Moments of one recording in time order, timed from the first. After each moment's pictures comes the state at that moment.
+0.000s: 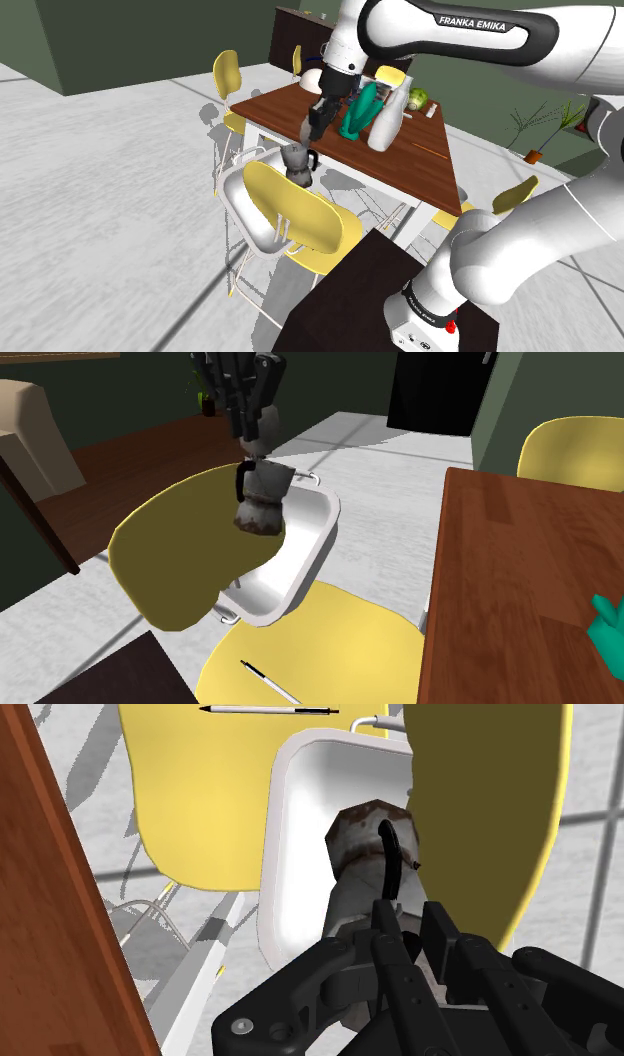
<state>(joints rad) 0.15 -0.36 0.02 -2.13 0.04 1.79 0.01</state>
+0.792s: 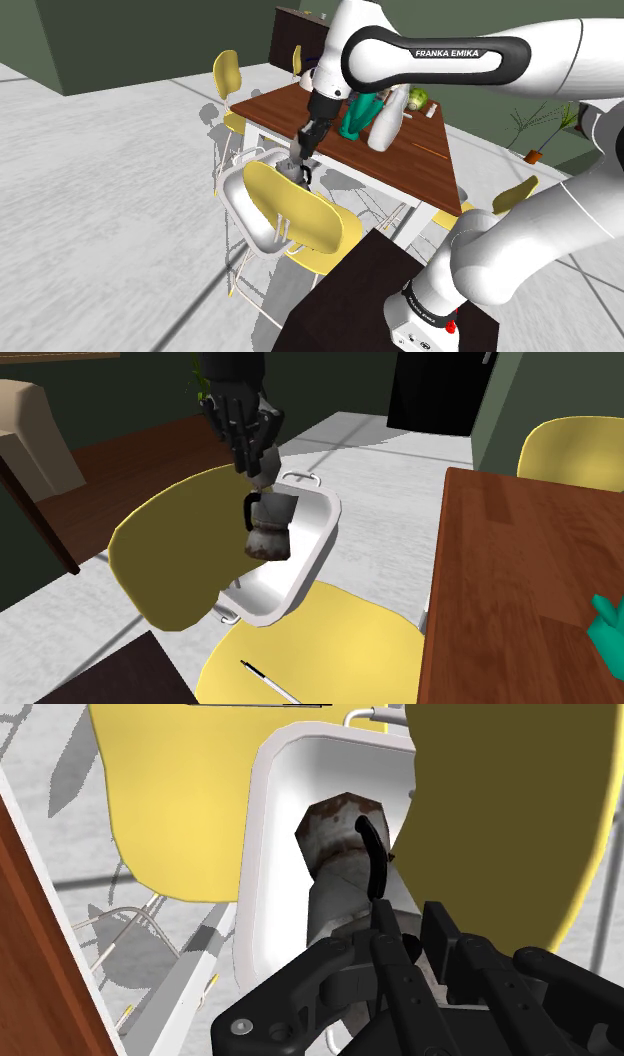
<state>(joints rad) 0.16 -0.34 0.03 -2.24 0.05 1.93 0.02</state>
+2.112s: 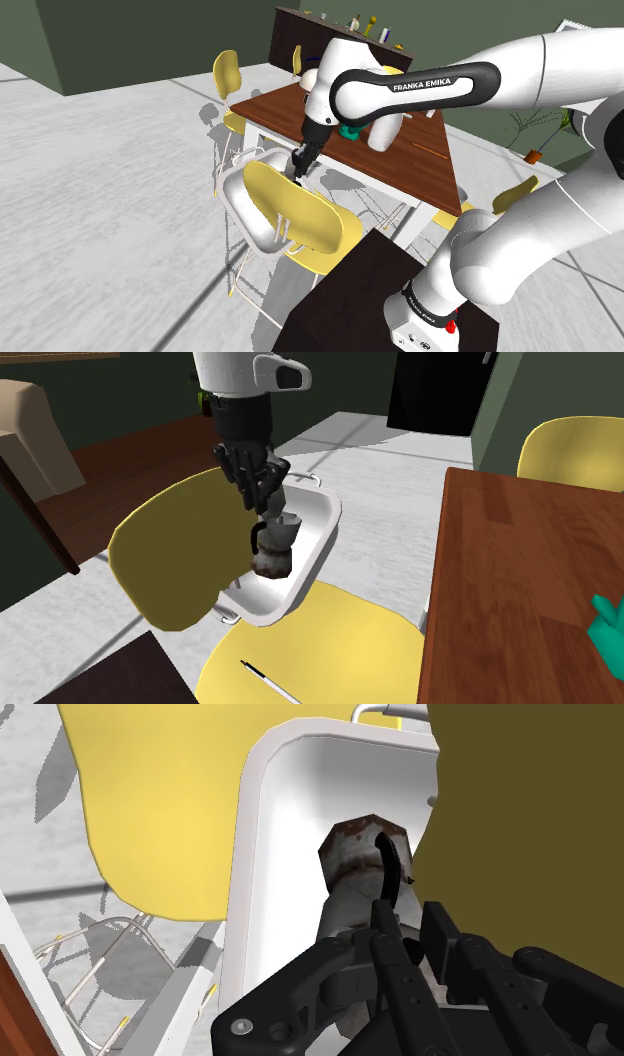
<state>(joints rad) 0.17 -0.29 0.02 -2.37 0.05 2.11 0.02</state>
